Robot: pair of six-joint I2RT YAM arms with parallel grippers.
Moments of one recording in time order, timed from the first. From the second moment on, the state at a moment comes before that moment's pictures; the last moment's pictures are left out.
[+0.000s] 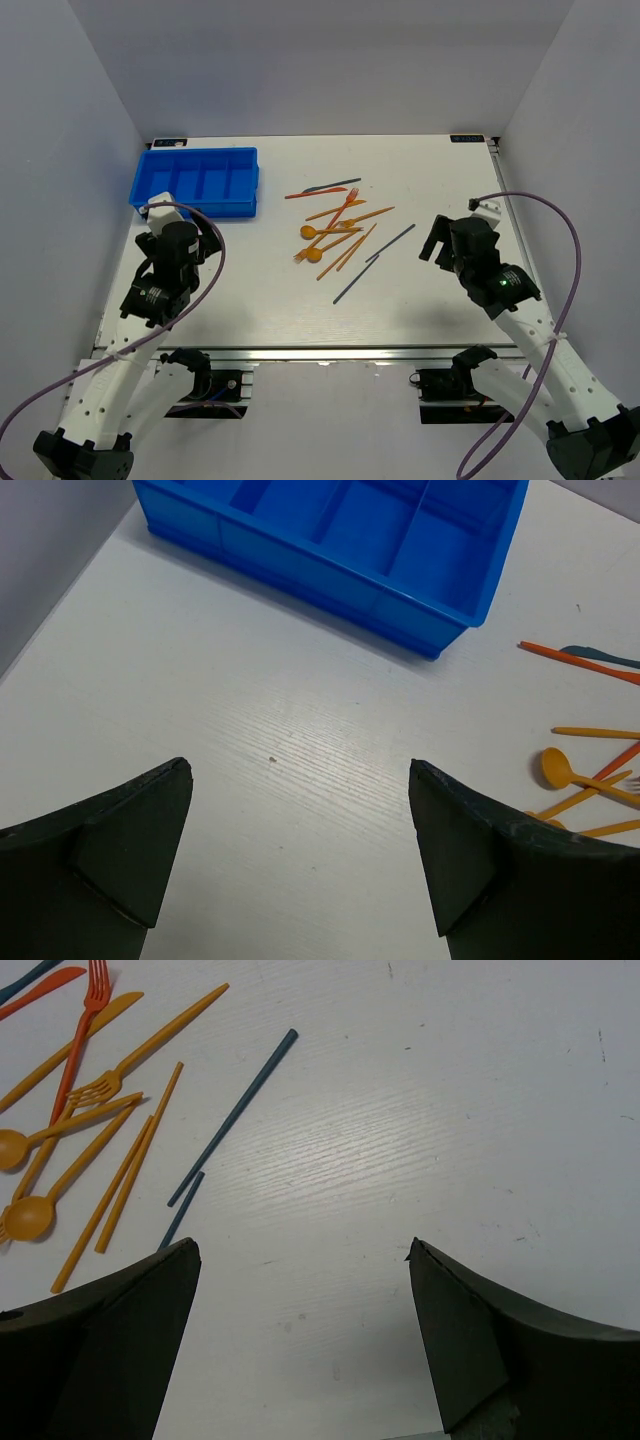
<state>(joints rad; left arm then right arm) -0.33 0.74 0.83 -0.58 -0.62 -0.46 0.43 0.81 0.82 -0.66 0.39 0.51</state>
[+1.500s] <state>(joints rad) -1.03 1.99 1.32 -0.38 -0.22 -0.32 0.43 0.72 0.80 -0.72 0.33 0.44</state>
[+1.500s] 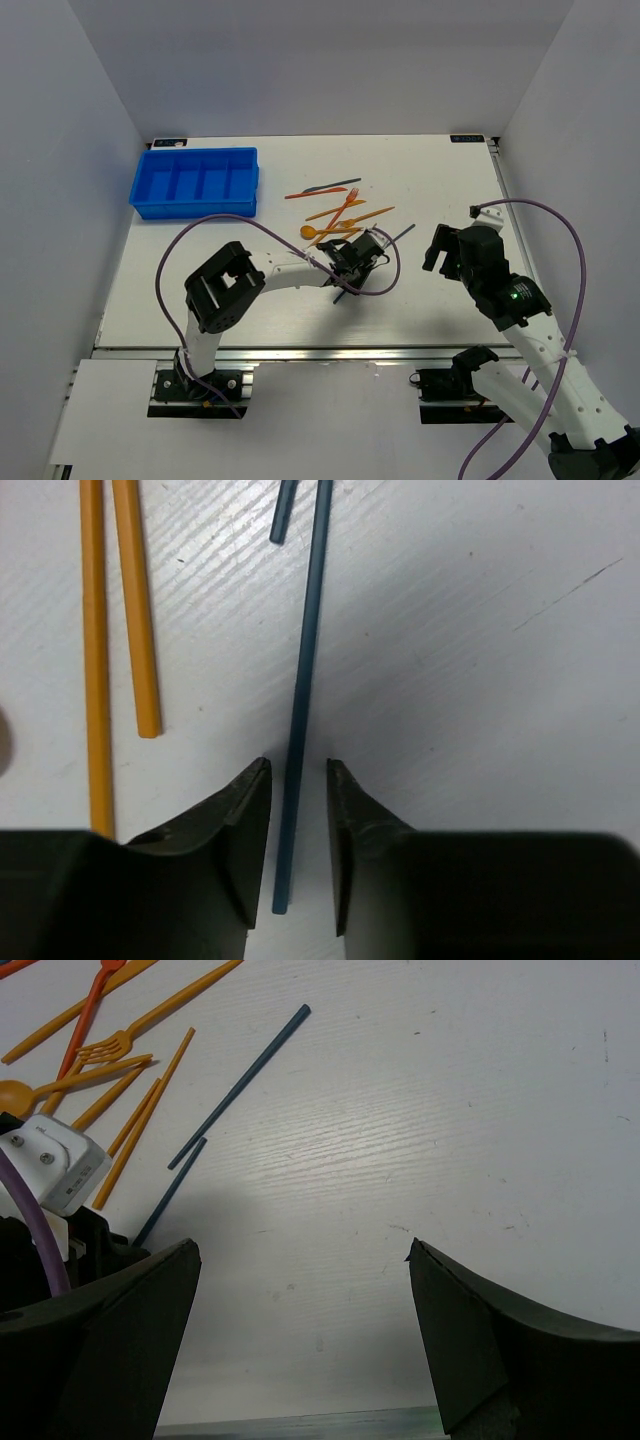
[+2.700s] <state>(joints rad) -0.75 1.63 1.44 -0.58 -0.46 -0.38 0.43 0.74 0.82 -0.71 0.30 0.43</state>
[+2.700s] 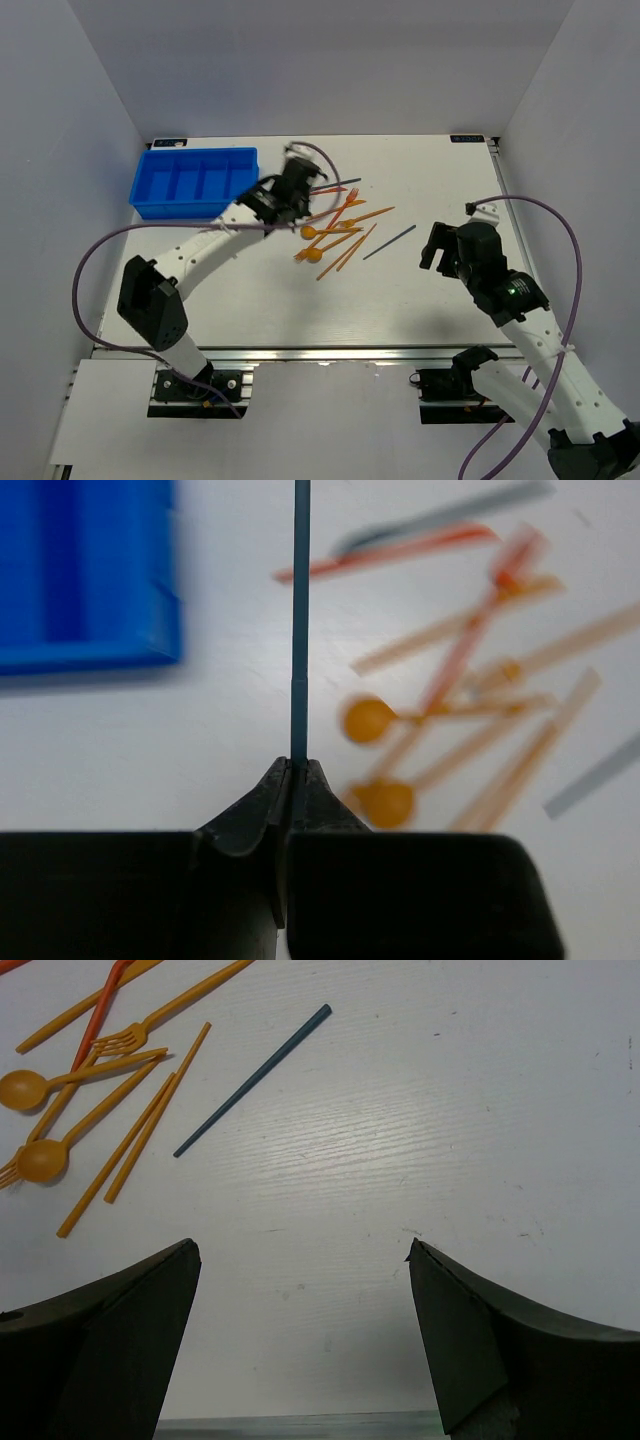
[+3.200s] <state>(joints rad) -0.17 2.15 2.11 -0.64 -0.32 -0.26 0.43 0.86 0.82 -0.62 0.21 0.41</state>
